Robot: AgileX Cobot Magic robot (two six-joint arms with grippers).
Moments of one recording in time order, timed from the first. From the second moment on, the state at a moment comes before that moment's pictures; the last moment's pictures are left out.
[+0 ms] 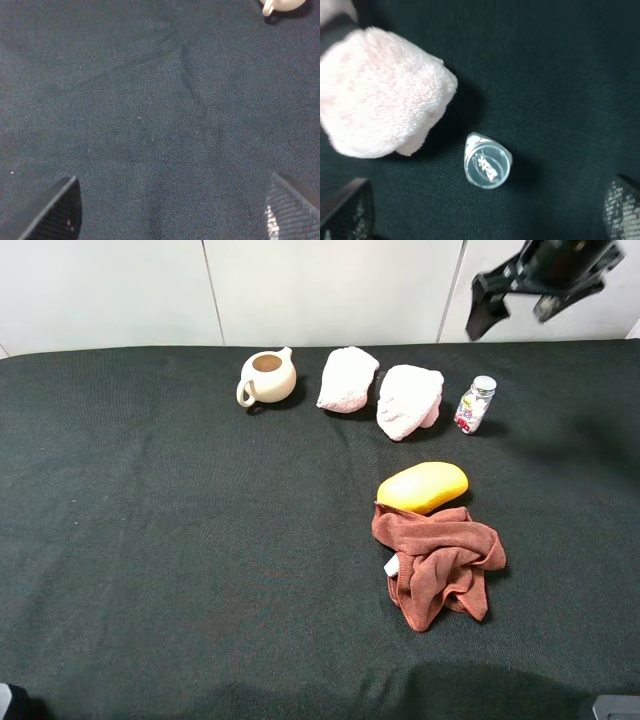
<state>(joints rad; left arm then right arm) -0.04 0.00 -0.48 0.02 1.06 0.01 0.18 1.81 -1.50 0.05 0.95 -0.25</state>
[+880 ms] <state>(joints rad) -0.04 0.00 -0.48 0.02 1.06 0.01 0.18 1.15 -1.48 -0.03 1.22 -0.10</state>
